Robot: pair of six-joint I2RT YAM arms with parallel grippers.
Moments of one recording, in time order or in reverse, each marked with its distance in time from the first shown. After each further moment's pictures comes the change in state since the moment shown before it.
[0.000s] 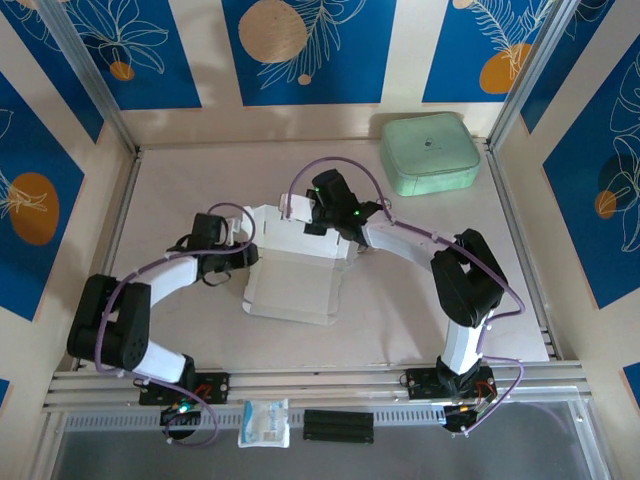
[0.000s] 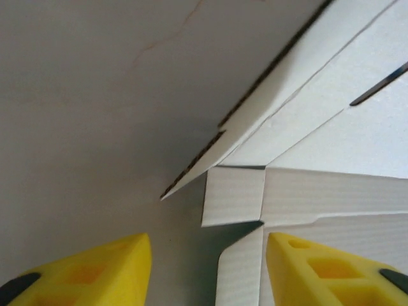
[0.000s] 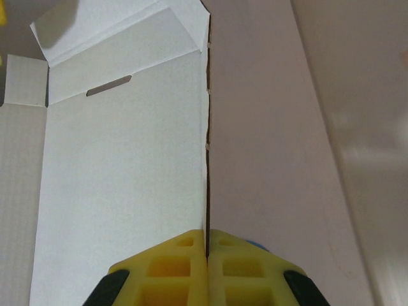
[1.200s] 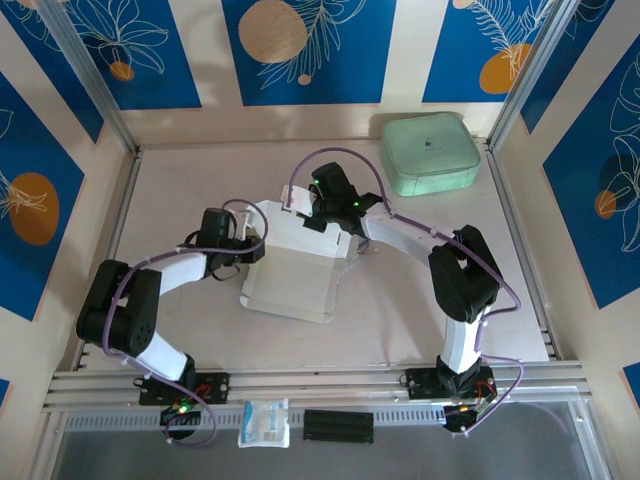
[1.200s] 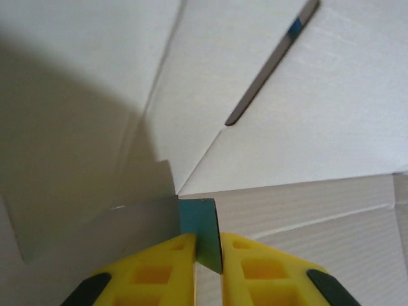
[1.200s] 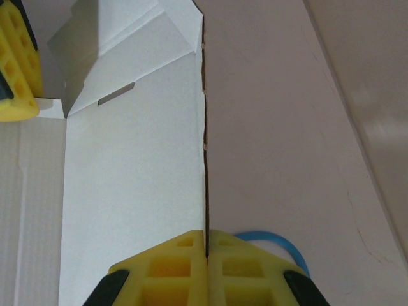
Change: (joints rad) left arm -0.055 0.077 0.020 0.150 0.068 0.098; right arm -0.014 0.040 0.085 -0.098 -0.014 0.090
